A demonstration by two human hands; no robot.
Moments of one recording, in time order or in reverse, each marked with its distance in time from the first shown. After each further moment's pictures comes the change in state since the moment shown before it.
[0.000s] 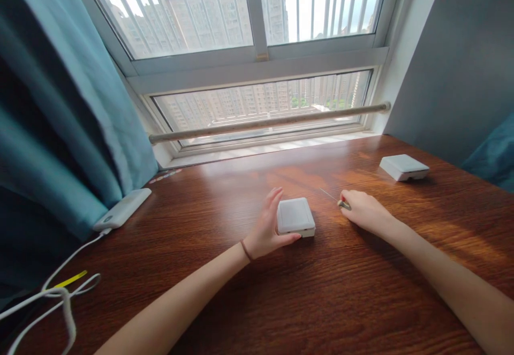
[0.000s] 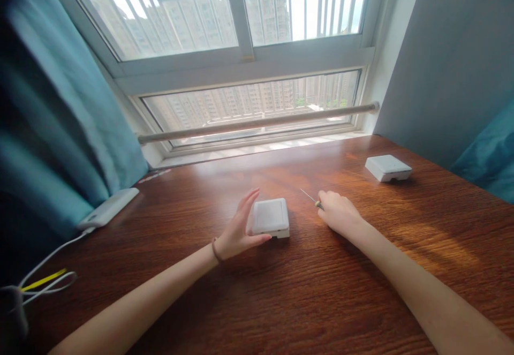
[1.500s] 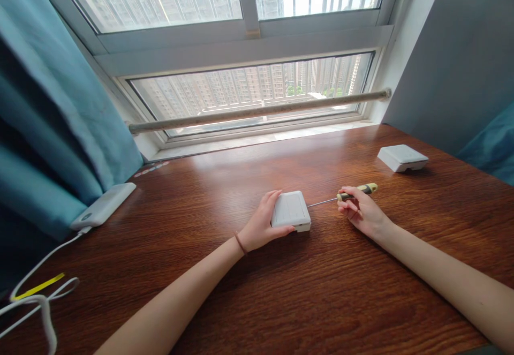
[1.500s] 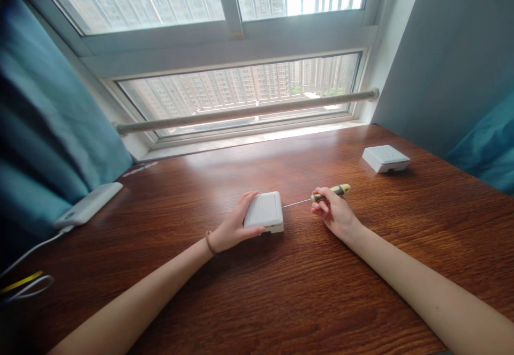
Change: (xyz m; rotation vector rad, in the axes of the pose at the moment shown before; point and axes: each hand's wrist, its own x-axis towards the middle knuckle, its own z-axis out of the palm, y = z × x) left_hand 0.004 -0.023 0.011 -0.081 -0.141 -0.067; right_hand -0.001 0.000 0.043 2.144 0.048 0.323
